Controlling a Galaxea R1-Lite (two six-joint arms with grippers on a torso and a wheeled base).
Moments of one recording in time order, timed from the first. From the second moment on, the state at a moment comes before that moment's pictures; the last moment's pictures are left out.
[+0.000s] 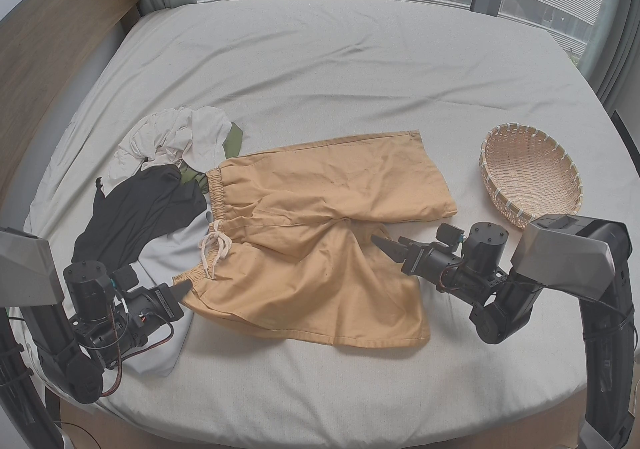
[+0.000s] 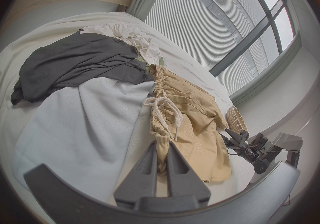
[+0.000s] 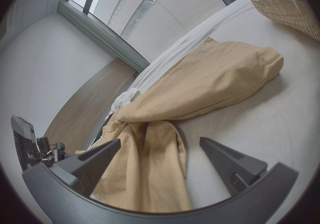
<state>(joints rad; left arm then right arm) -0.16 2.04 -0.18 -1.55 -0.20 -0.52 0.36 2.47 -0.93 -1.47 0.34 0.51</state>
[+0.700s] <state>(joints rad) -0.17 2.04 -0.16 -1.55 -0.20 -0.52 0.35 2.43 -0.88 -1.47 0.32 0.48</state>
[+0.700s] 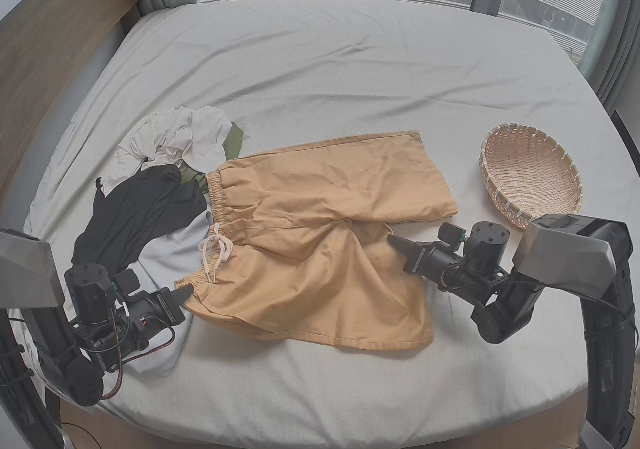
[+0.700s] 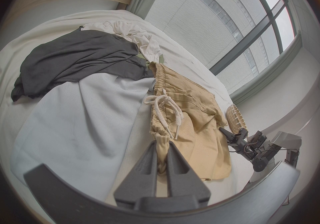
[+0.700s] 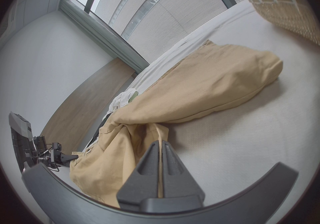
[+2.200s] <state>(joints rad) -0.16 2.04 -0.15 -1.55 -0.20 -0.53 0.24 2.25 -0.52 -1.54 0.13 0.42</state>
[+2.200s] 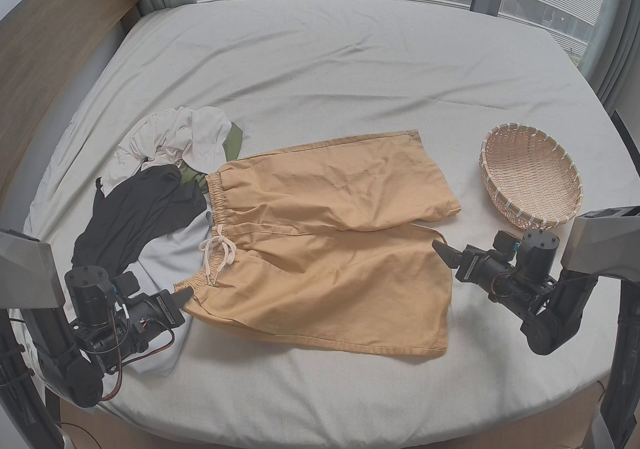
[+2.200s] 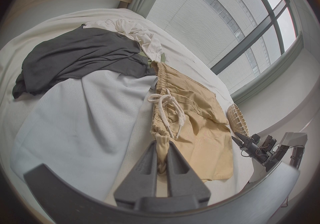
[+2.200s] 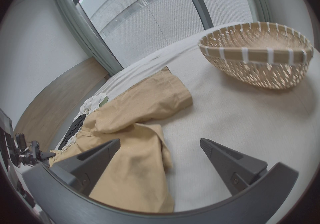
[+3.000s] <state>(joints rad) -0.16 2.04 -0.15 -1.55 -0.20 -0.53 0.22 2.29 -0.55 -1.54 0.16 0.67</state>
